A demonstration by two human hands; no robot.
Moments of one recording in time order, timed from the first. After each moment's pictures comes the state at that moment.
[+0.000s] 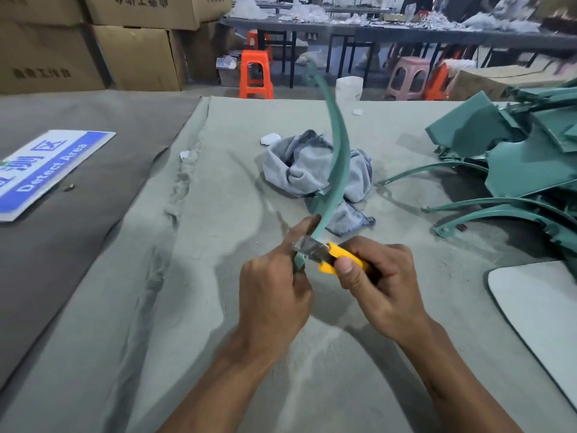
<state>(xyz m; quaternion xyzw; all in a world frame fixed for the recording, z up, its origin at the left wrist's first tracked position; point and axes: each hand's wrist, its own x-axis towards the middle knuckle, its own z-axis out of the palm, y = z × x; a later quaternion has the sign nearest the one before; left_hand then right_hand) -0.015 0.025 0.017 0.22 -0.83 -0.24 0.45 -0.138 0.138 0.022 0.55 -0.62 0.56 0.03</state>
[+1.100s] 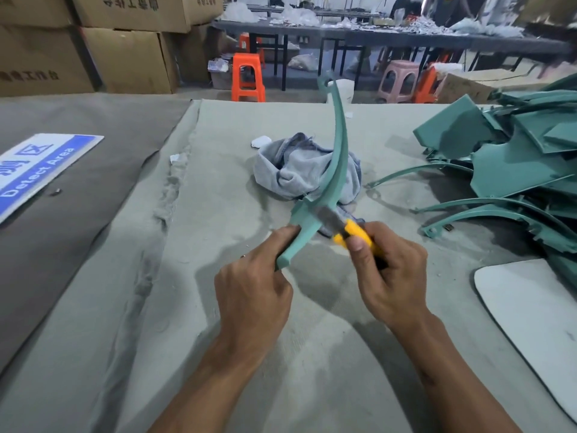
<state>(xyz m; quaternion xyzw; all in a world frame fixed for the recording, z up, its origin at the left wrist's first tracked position) -0.011 0.025 0.022 0.27 -0.83 -0.18 0.45 -0.157 0.143 0.018 0.47 -0.69 0.51 0.22</state>
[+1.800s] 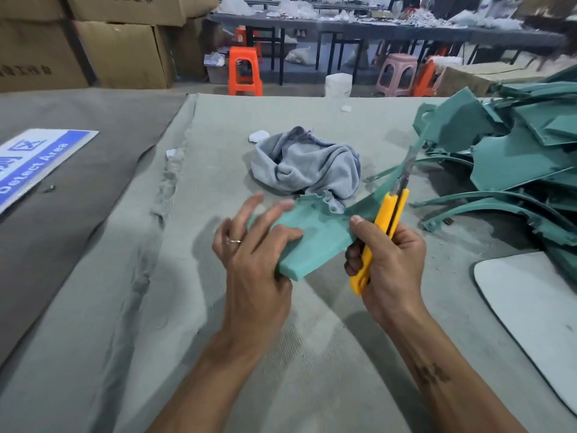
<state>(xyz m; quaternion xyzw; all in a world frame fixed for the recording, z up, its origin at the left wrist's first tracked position) -0.018 0.020 0.017 0.19 -0.83 -0.17 0.49 -0.143 0.127 0.023 0.20 -0.53 0.81 -0.16</state>
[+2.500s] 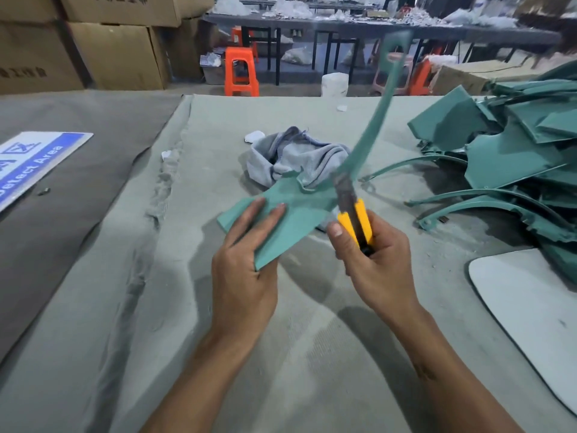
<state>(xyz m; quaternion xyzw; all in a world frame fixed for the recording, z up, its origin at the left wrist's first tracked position) -0.014 0.005 0.006 0.22 -0.79 -0.33 0.46 -0.150 0.135 0.021 0.41 -0.68 0.61 0.01</state>
